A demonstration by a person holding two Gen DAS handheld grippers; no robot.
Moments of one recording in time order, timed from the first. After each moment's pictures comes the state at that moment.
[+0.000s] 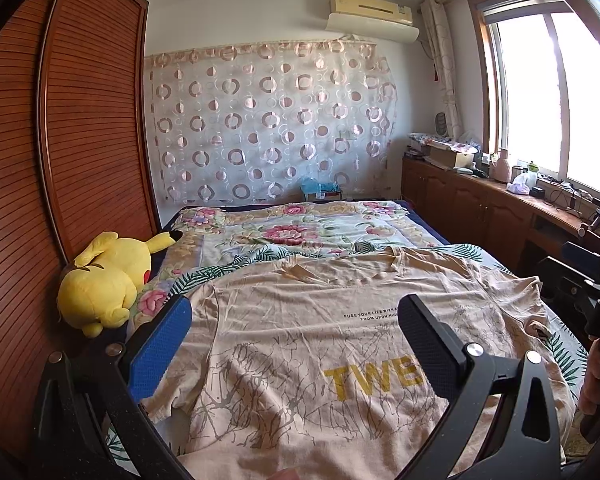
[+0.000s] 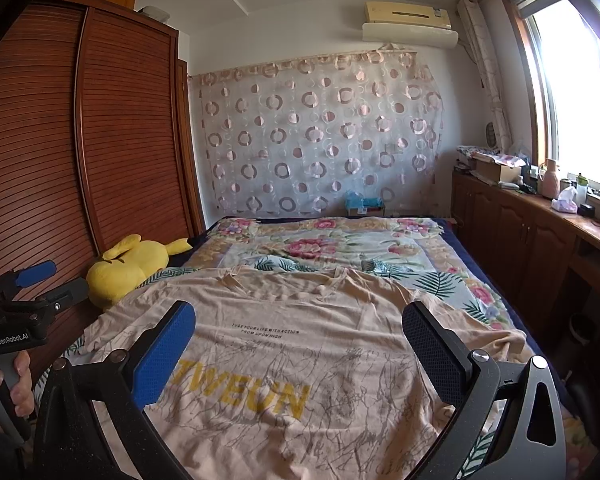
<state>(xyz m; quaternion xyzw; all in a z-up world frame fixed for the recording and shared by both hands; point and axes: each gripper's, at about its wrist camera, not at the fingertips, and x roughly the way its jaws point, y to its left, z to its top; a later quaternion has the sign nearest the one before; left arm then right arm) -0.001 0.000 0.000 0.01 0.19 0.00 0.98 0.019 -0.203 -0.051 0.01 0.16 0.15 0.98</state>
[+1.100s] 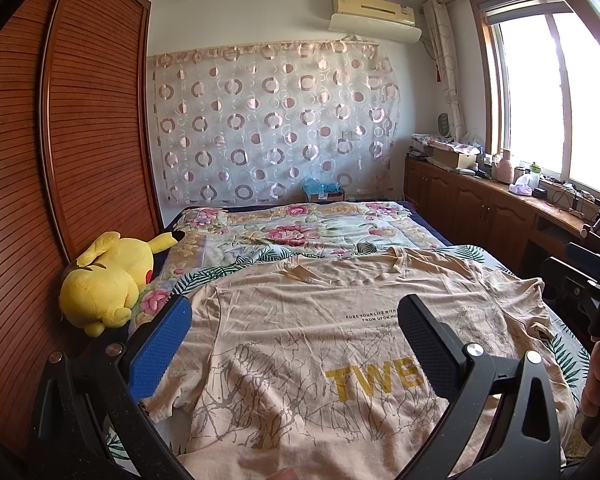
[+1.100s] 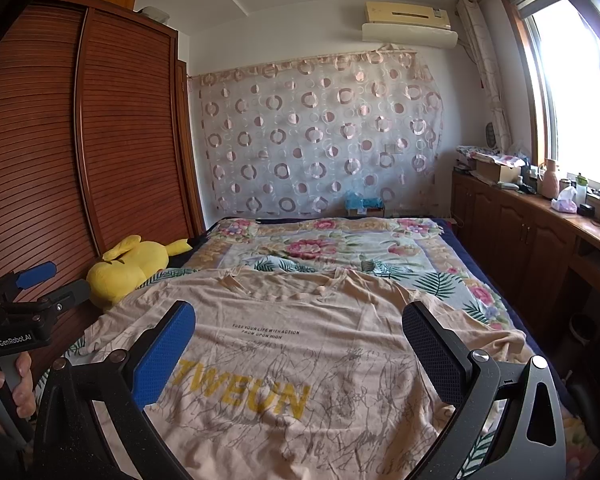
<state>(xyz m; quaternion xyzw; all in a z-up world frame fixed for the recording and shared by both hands) -0.002 0.008 0.001 0.01 0.19 0.00 0.98 0.018 -0.203 -0.050 0.01 0.16 0.15 0.98</state>
